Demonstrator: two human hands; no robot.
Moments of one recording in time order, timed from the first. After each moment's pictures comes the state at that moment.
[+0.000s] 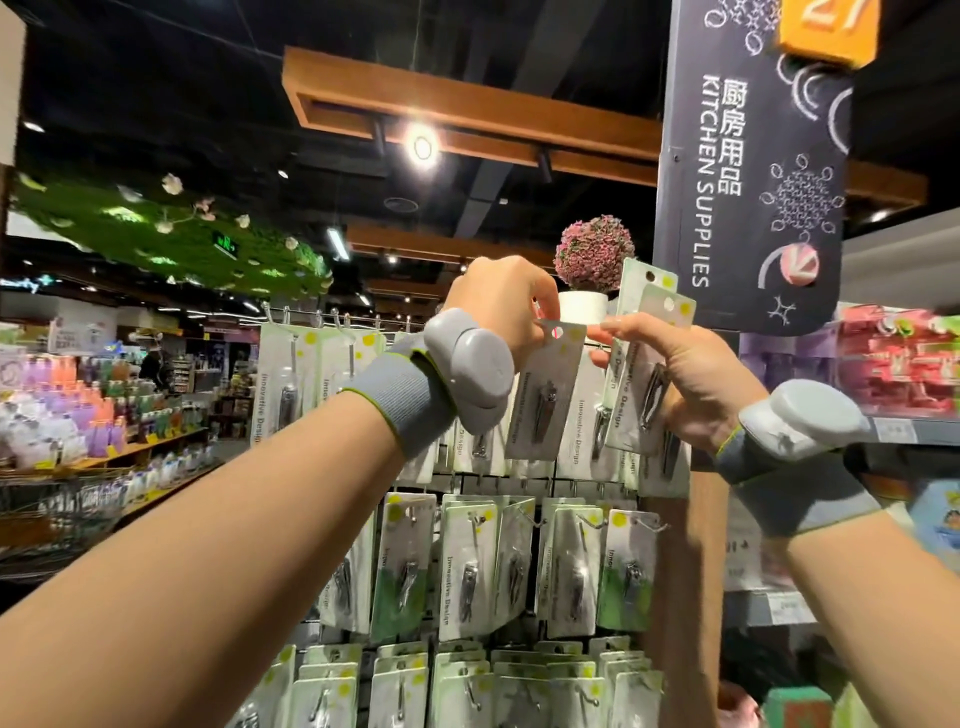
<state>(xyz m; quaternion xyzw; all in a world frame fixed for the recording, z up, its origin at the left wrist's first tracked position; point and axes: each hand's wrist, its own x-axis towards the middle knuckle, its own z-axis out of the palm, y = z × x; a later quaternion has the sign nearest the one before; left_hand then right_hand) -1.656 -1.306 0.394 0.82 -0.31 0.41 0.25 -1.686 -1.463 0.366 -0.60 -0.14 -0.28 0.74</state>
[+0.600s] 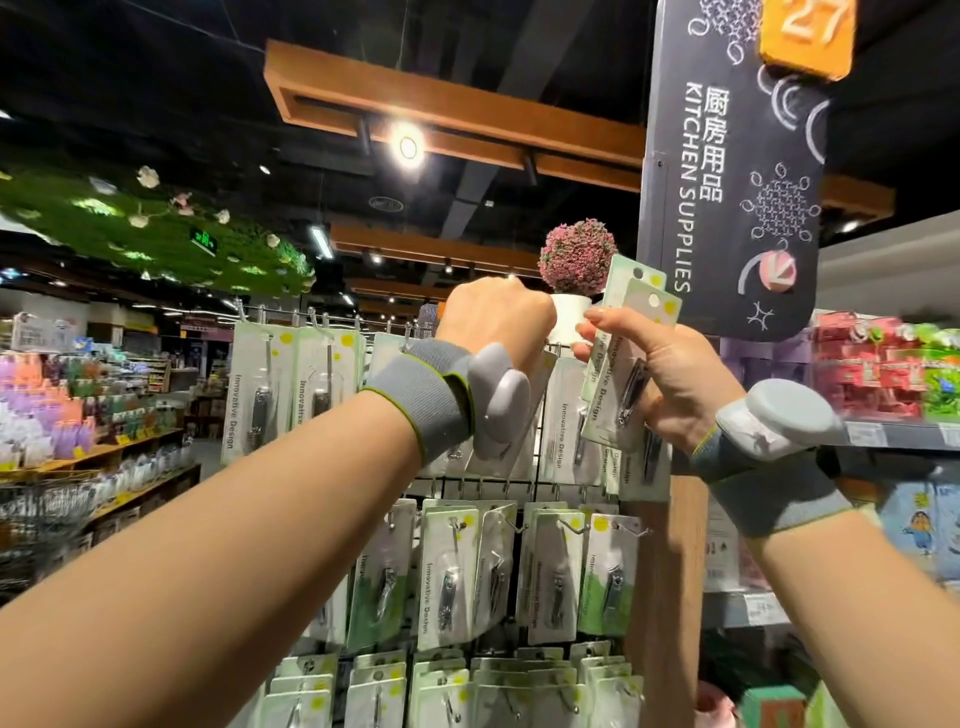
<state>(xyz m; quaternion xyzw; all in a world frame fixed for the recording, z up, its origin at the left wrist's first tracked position) -1.655 -1.325 0.390 0.83 -0.24 0.50 -0.02 -1.683 -1.461 0.368 -0.58 -0.15 -0.30 0.74</state>
